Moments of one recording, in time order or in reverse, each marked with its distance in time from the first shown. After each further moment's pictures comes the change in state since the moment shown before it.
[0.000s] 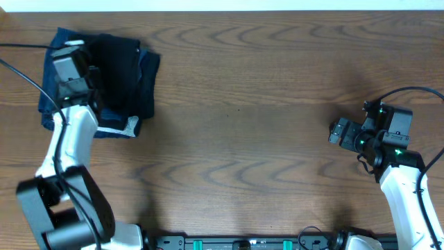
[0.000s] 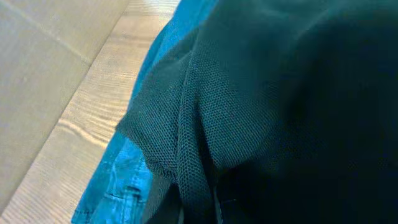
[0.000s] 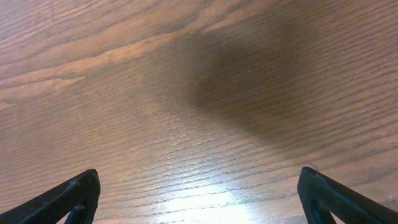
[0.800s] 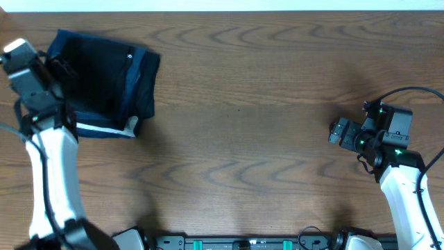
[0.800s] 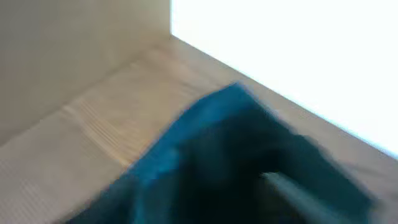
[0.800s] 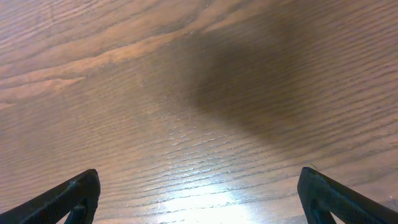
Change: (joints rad) left arm 0.123 -0.255 0.003 -0.058 0.179 -0.375; right arm 0.000 0.000 0.000 0.000 0.000 0.000
